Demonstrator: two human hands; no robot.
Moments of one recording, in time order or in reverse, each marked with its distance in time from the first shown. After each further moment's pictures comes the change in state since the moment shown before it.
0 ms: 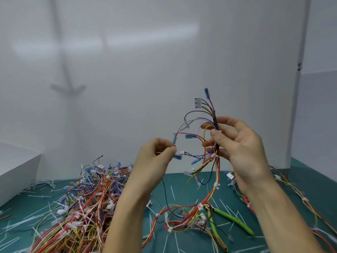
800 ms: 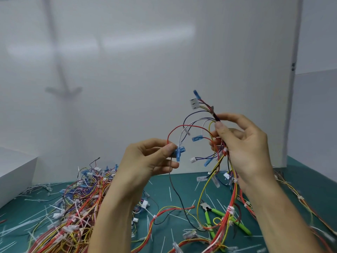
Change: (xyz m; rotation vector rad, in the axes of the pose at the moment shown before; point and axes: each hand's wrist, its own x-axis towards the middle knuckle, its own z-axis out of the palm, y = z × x) left_hand -0.007 0.013 -0.012 -0.281 -0.168 -0.002; right_hand 0.002 -0.003 -0.007 -0.129 0.163 -0.123
